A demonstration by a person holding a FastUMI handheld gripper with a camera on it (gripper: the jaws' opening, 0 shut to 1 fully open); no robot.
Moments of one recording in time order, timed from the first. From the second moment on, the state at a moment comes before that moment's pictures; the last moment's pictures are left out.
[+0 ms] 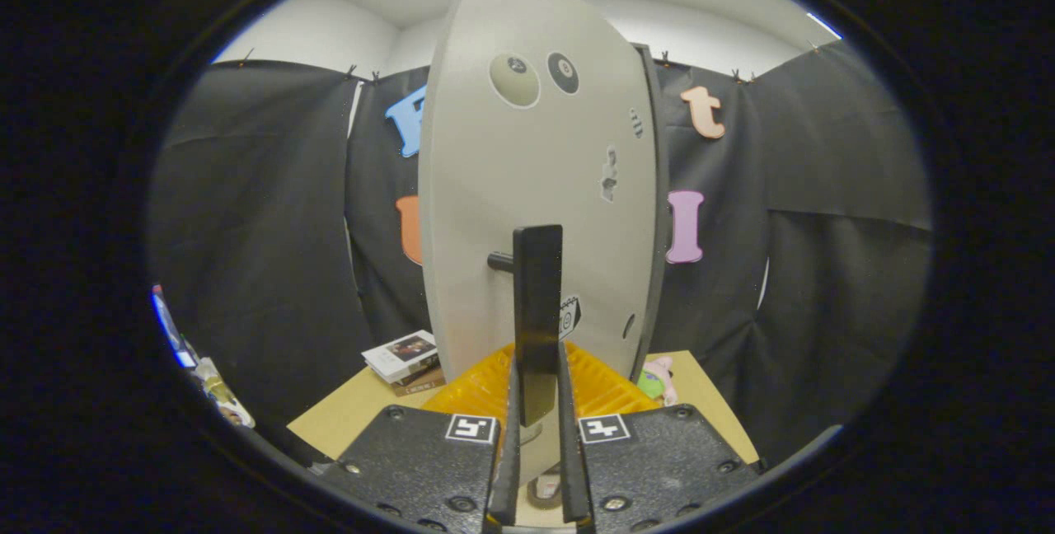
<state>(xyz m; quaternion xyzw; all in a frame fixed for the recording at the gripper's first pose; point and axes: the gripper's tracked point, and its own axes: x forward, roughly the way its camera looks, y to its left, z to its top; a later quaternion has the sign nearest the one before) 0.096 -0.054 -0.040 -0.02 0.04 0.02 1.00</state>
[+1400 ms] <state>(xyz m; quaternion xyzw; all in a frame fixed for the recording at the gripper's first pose) 0.032 -0.266 -0.048 -0.04 0.03 0.02 1.00</state>
